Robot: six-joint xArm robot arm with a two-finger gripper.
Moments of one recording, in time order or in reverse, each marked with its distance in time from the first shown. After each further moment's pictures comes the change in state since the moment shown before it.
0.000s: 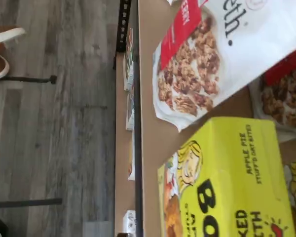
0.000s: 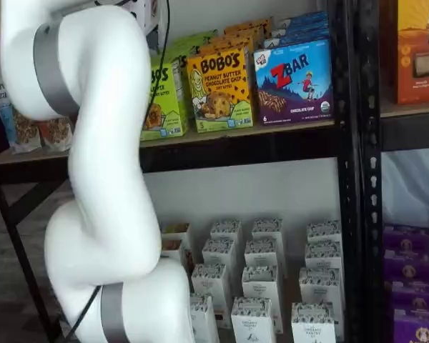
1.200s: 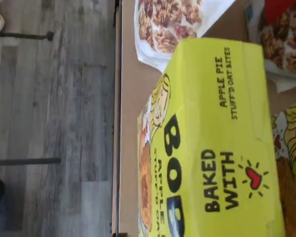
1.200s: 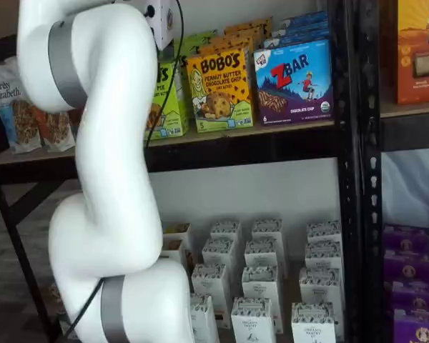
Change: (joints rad) arm -0.011 0.097 -0.028 -0.096 -0.003 -0.047
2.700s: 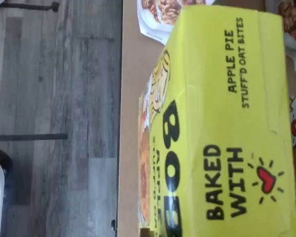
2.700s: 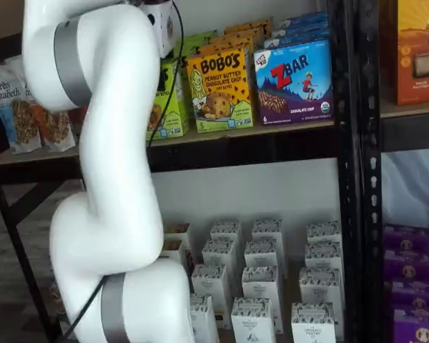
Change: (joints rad) arm 0.040 0.046 -0.024 -0.079 0.018 0.025
